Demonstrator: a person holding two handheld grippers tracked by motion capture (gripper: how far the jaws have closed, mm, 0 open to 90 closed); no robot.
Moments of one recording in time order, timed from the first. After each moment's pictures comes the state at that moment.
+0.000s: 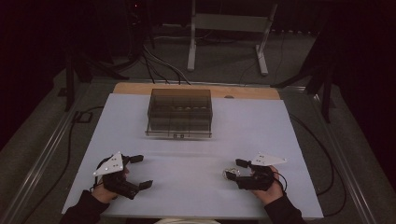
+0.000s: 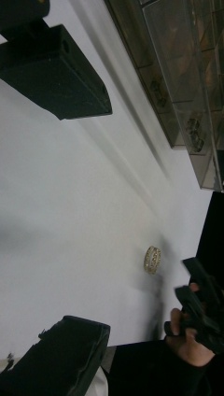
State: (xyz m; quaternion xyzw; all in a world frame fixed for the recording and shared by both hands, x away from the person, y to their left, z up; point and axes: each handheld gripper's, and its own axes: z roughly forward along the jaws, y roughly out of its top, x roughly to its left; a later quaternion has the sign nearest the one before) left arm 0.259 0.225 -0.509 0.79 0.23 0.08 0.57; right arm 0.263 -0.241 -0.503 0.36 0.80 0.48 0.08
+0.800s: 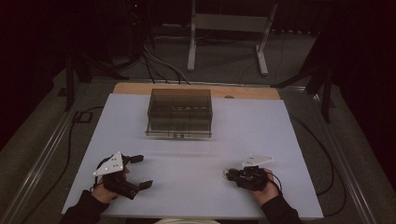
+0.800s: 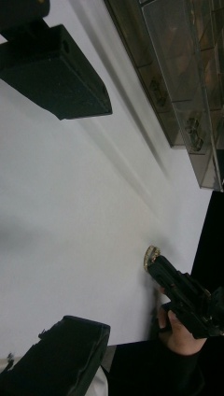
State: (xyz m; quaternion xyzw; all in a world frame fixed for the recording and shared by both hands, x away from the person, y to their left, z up) left arm 0.259 0.225 -0.509 0.79 0.23 0.08 0.57; right arm 0.270 -0.231 -0.526 0.37 0.84 0.40 0.06
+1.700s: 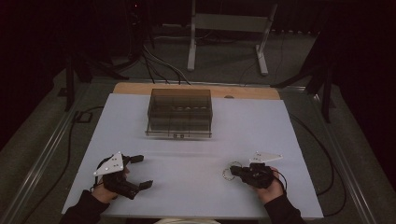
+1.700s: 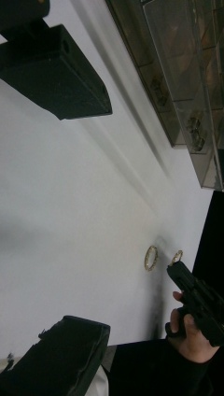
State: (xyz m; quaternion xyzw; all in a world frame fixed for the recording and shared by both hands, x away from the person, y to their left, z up) left arm 0.259 0.225 -0.509 0.79 0.23 0.08 0.57; right arm 0.269 -0.242 -0.506 0.38 0.81 0.43 0.06
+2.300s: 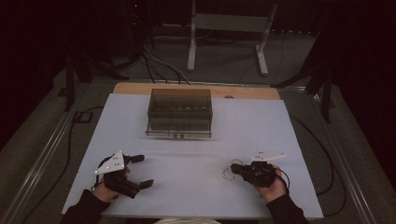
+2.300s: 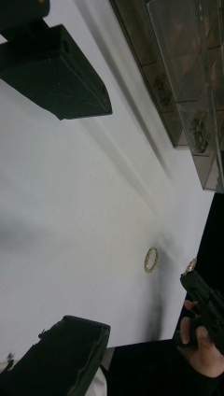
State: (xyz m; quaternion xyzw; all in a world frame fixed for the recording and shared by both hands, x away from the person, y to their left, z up) left arm 0.262 0.224 -0.511 0.79 0.23 0.08 0.57; right arm 0.266 -0.240 -0.485 0.37 0.82 0.44 0.07
